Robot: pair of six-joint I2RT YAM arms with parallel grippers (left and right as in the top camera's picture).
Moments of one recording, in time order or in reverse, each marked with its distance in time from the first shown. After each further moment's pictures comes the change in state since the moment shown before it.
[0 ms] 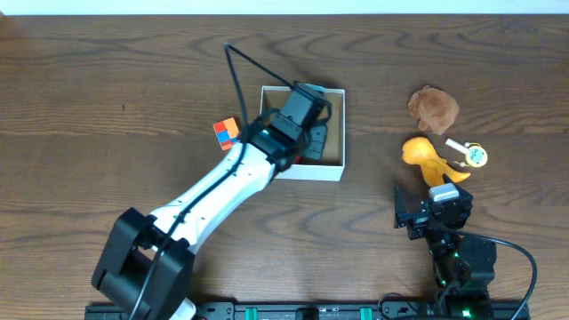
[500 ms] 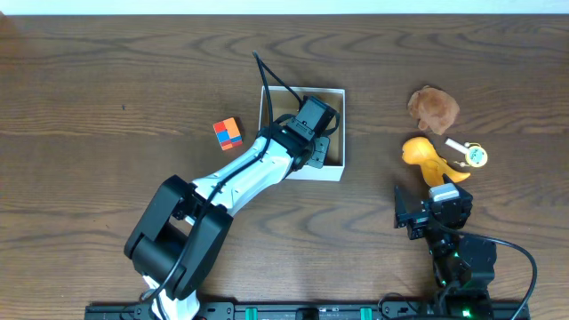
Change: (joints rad) left arm -0.005 0.170 0.001 0.011 -0.047 0.011; right arm 0.000 0.000 0.000 0.000 0.000 0.000
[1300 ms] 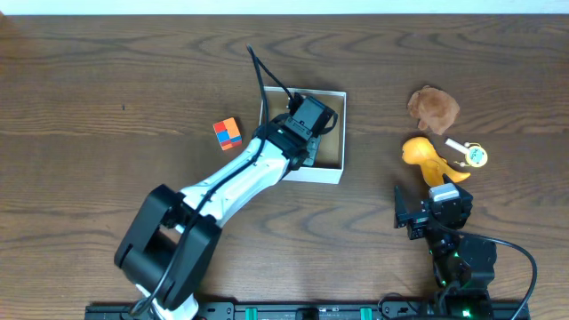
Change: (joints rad) left arm 0.000 -0.066 0.001 -0.077 -0.180 0.000; right arm 0.000 0.000 0.000 0.000 0.000 0.000
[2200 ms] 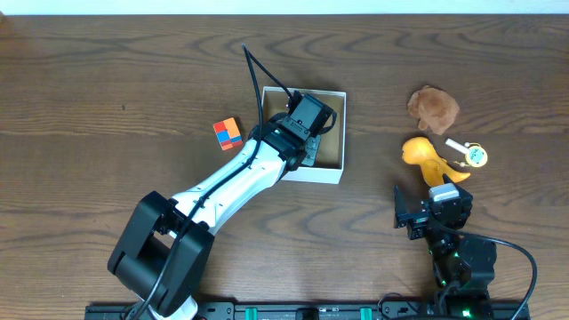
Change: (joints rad) left arm 0.000 -0.027 0.002 -0.031 0.045 0.005; right arm 0.000 0.000 0.000 0.000 0.000 0.000
